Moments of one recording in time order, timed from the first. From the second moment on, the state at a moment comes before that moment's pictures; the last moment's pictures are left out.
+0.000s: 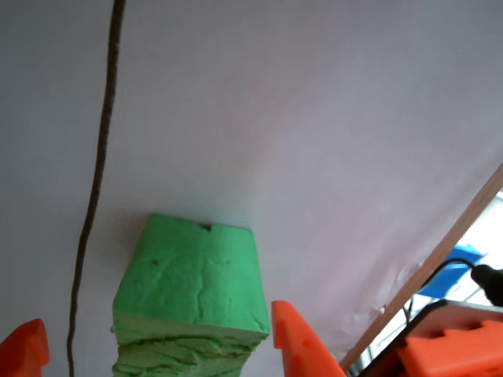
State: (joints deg) arm 24.6 114.8 138.6 65.6 -34.7
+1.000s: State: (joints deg) arm 24.4 114.5 139.3 62.7 -30.2
